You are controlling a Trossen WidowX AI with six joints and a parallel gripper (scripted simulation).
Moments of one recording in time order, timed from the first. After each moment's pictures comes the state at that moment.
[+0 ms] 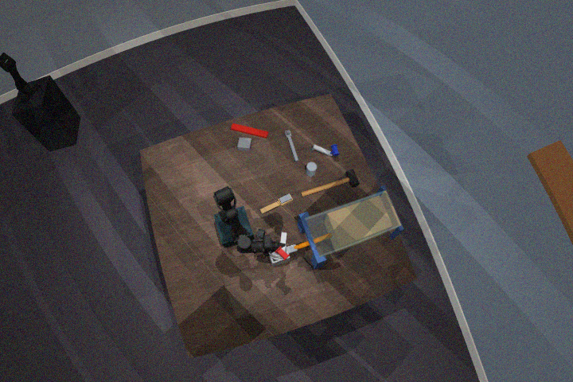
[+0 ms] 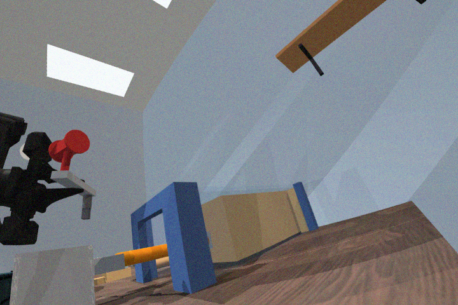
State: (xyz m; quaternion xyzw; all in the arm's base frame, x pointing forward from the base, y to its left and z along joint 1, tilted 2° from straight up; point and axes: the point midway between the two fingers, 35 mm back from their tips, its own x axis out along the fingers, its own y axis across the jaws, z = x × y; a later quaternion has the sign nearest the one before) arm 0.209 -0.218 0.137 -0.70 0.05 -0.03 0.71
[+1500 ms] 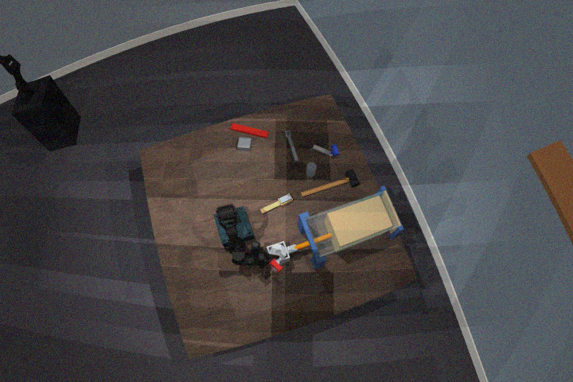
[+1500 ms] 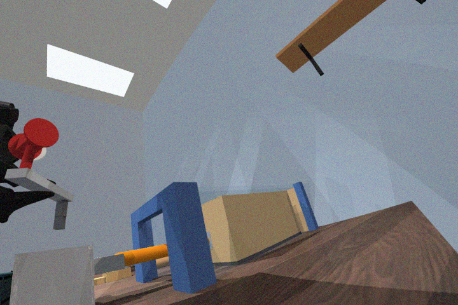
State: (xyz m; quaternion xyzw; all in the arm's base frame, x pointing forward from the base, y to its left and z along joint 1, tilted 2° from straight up) arm 0.174 -0.266 0.116 -0.71 0.04 -0.04 0.70
